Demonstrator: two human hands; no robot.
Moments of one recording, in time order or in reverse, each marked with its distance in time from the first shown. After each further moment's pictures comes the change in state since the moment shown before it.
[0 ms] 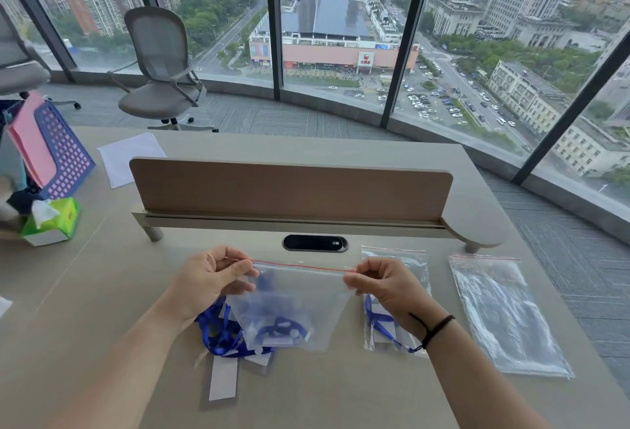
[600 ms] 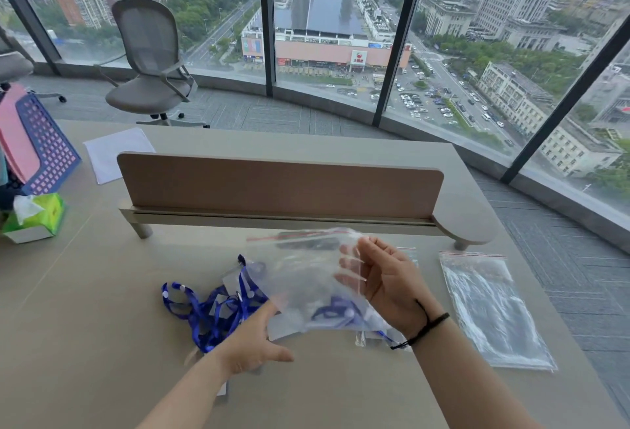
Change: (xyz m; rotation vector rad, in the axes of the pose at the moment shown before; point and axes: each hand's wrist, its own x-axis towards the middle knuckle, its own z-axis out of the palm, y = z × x) left_hand -0.011 -0.111 0.056 0.329 -0.420 -0.228; right_hand -0.012 -0.031 0.008 0.750 0.006 0.080
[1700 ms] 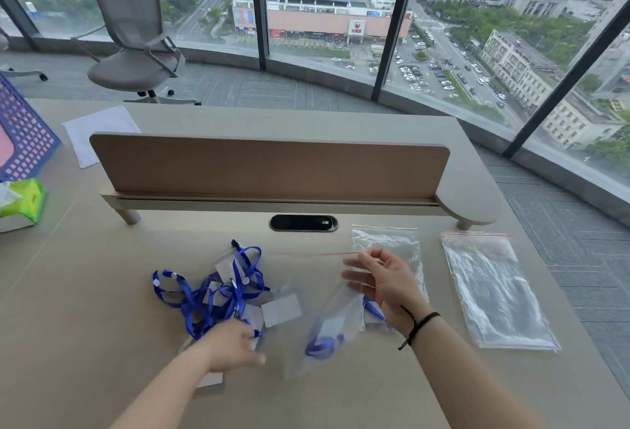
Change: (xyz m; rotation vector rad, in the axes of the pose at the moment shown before) left_hand 0.005 -0.019 -0.019 0.578 -0.032 -0.388; right_hand 0.037 0.044 -0.066 -0.322 0.304 0.060
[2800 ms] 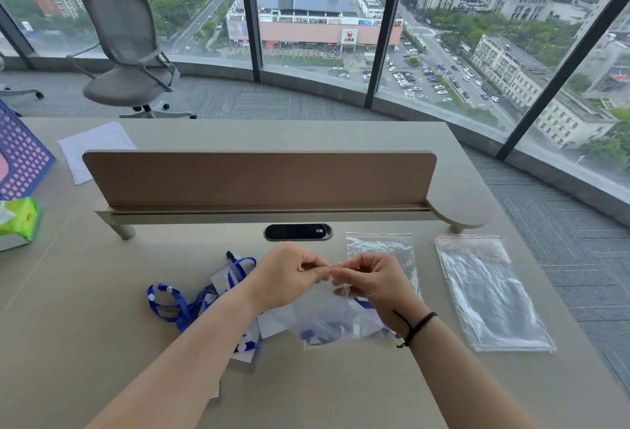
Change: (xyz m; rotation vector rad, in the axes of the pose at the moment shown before) left_hand -0.021 0.145 -0.058 -0.200 0.390 0.685; right_hand -0.024 -0.028 0.005 -0.220 -0.146 -0.154
